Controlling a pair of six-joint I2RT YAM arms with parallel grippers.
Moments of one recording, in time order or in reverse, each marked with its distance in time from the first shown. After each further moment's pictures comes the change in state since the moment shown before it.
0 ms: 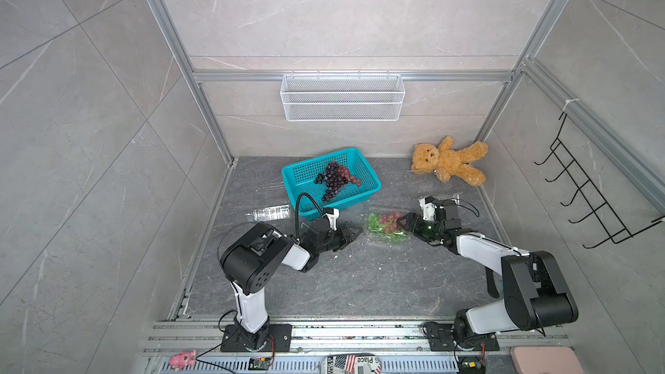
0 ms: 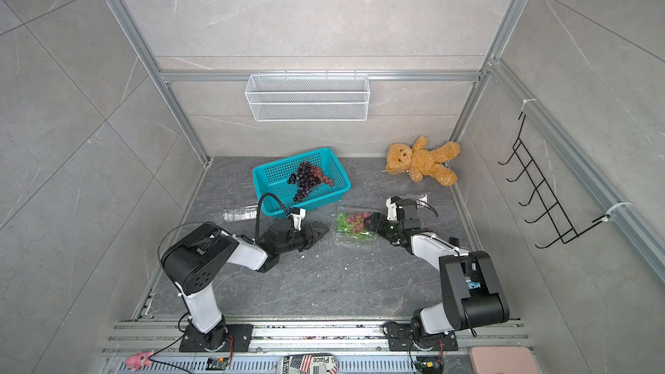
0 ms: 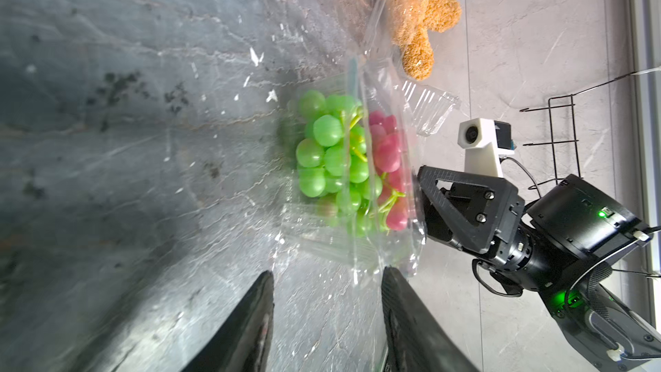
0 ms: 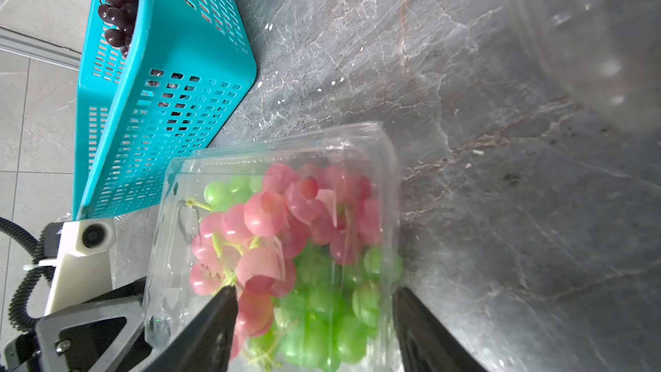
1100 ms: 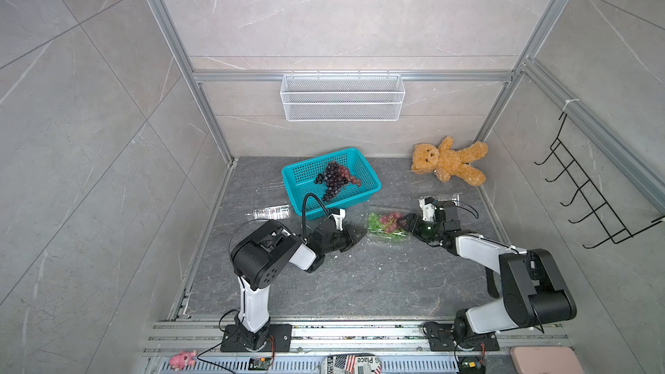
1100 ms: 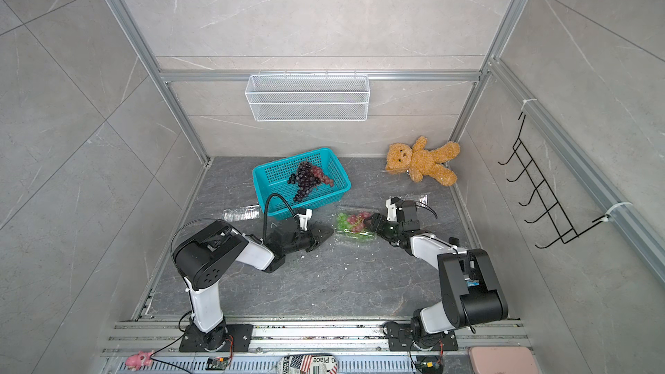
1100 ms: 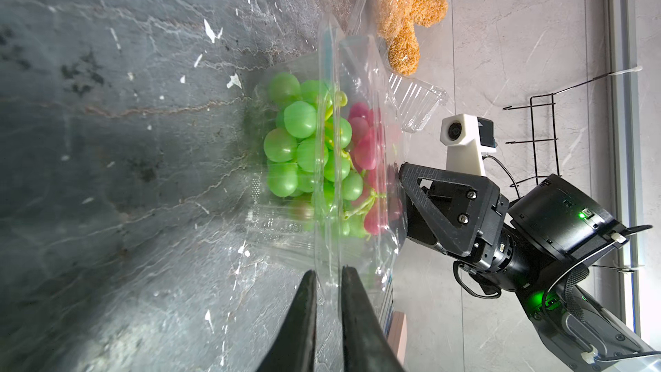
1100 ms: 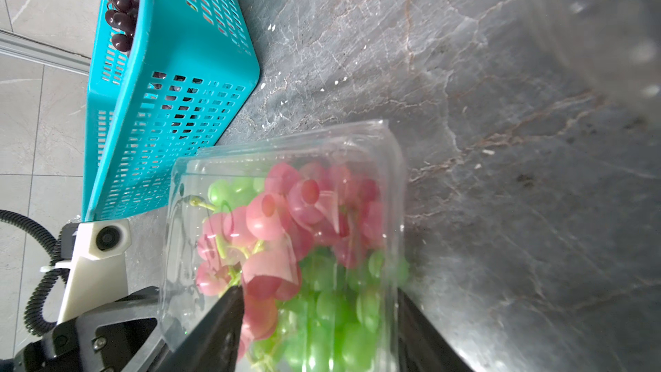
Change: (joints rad) left arm -0.053 0.076 0.054 0.079 -0.014 -0.066; right arm 0.000 0.013 -0.021 0.059 -0.018 0.027
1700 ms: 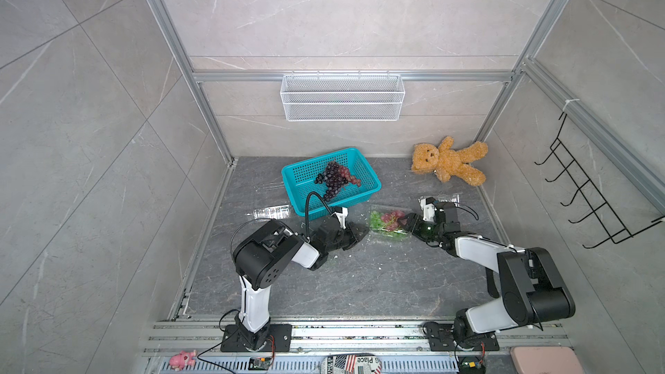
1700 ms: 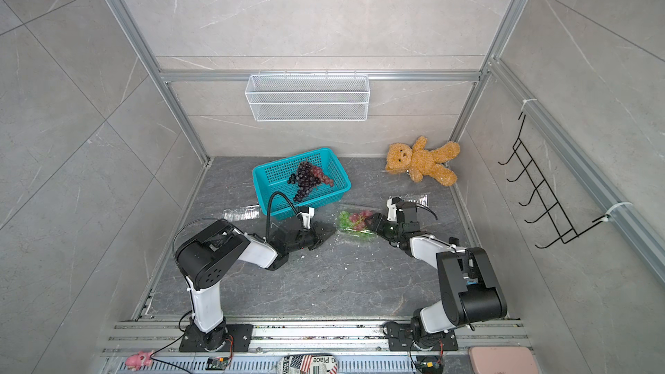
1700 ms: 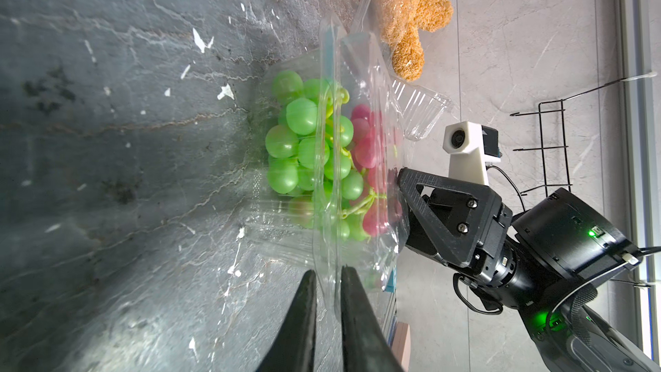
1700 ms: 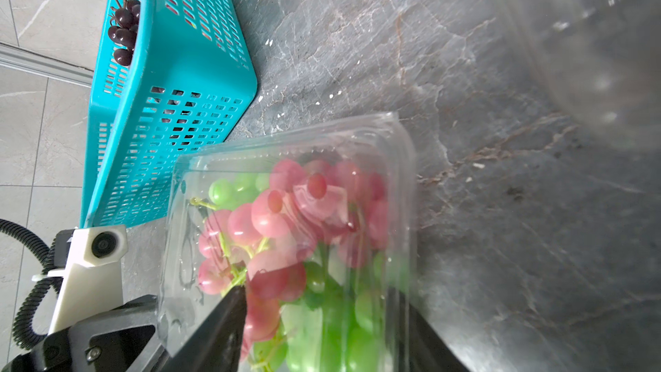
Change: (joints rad) left arm -0.023 0.008 0.049 -0.058 -0.041 0.001; right arm 0.000 0.013 -0.023 0.064 0.020 0.018
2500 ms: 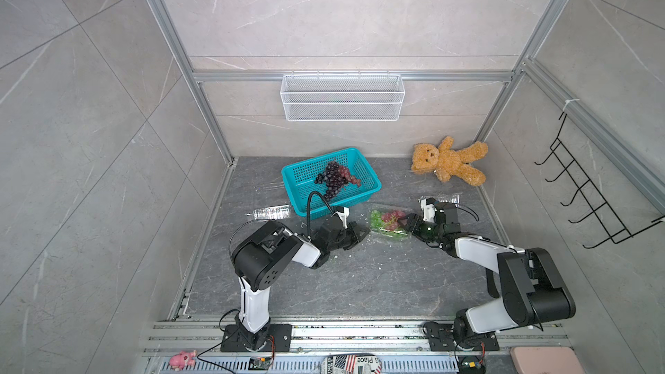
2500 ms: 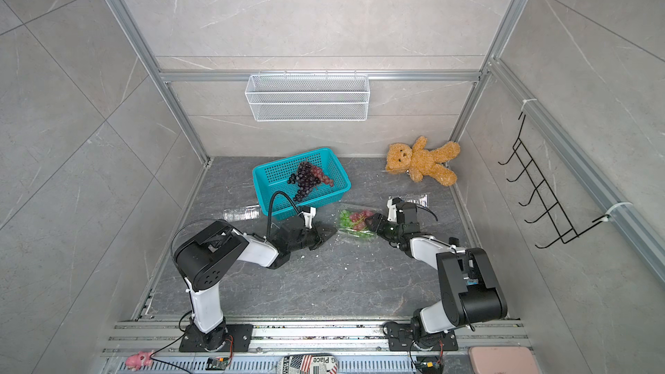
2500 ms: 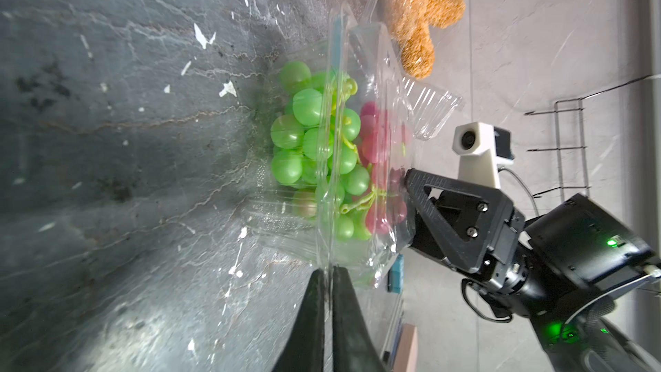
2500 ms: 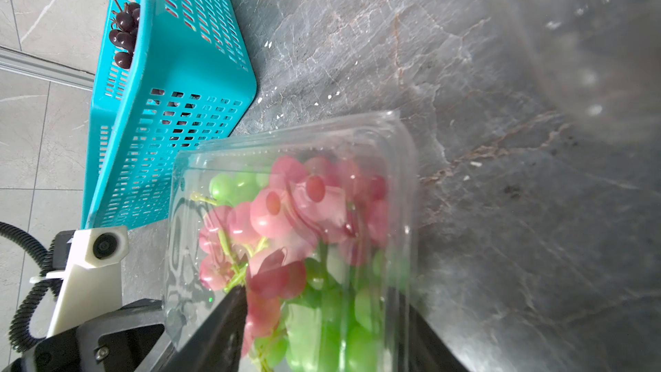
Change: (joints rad) left arm -0.011 -0.034 0.027 -0.120 -0.017 0.036; right arm 0.000 -0.008 -0.008 0.005 0.002 0.007
